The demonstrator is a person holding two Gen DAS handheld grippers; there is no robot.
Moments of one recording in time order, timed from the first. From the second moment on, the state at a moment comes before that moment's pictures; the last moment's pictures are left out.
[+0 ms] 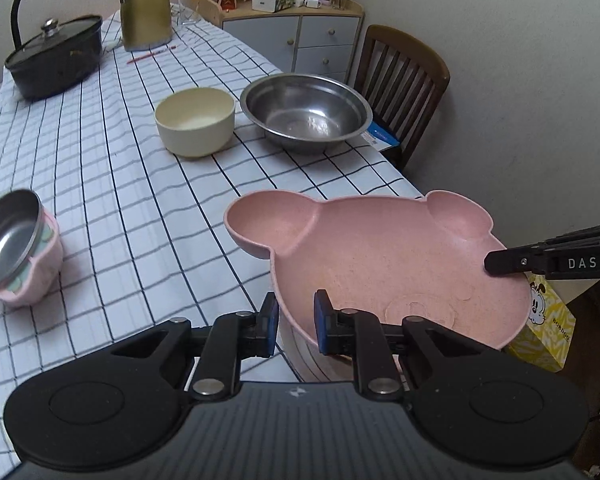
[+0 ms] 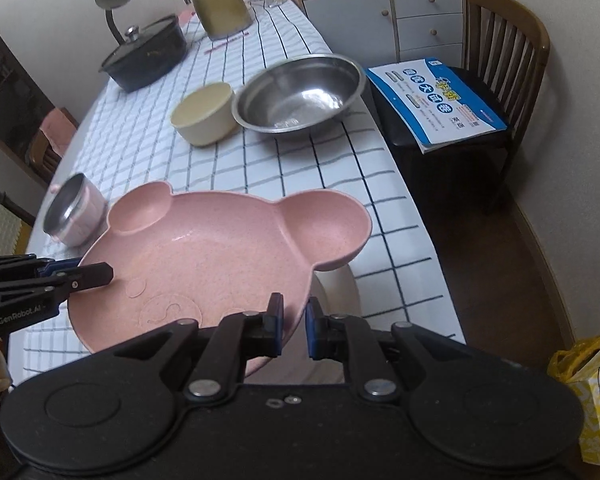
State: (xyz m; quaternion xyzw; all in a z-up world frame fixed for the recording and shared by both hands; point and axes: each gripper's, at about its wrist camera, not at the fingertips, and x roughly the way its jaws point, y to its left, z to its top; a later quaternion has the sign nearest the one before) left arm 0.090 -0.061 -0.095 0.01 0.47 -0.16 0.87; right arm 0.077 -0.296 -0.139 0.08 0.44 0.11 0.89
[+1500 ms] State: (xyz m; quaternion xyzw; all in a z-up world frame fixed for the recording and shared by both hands) left arm 0.091 -0.089 -0.154 0.03 0.50 -0.13 0.86; right arm 0.106 -0.303 -0.189 0.02 0.43 0.10 0.90
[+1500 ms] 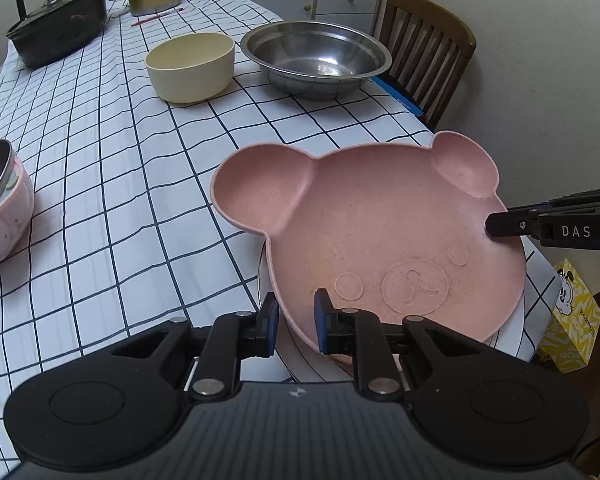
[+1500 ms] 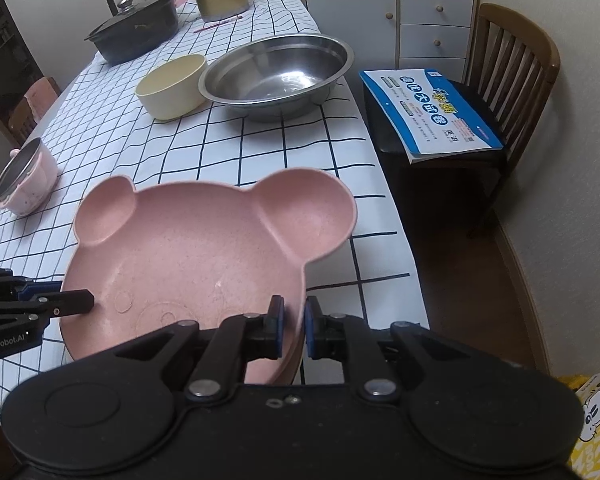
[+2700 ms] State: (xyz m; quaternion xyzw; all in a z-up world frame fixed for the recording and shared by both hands) left arm 0.060 -0.056 -0.095 -0.02 0.42 -0.15 0.89; right arm 0.052 -0.269 -0.123 -0.02 0.33 0.13 0.94
